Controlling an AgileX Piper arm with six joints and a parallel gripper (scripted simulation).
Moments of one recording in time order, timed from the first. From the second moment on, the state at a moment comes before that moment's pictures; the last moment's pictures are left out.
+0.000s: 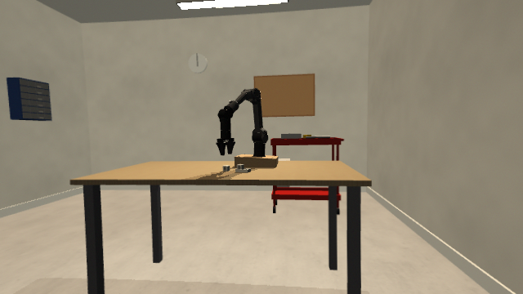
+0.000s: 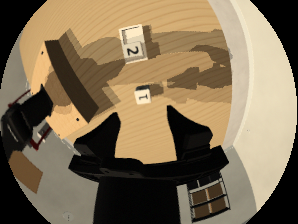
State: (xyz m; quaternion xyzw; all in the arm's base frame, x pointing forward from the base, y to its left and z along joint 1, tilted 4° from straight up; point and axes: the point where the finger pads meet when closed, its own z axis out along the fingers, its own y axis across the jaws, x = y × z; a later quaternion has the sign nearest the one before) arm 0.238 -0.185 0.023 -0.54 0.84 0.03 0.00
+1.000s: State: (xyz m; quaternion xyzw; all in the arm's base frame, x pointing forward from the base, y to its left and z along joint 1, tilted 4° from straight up) arm 0.238 -0.185 0.023 -0.54 0.84 0.03 0.00
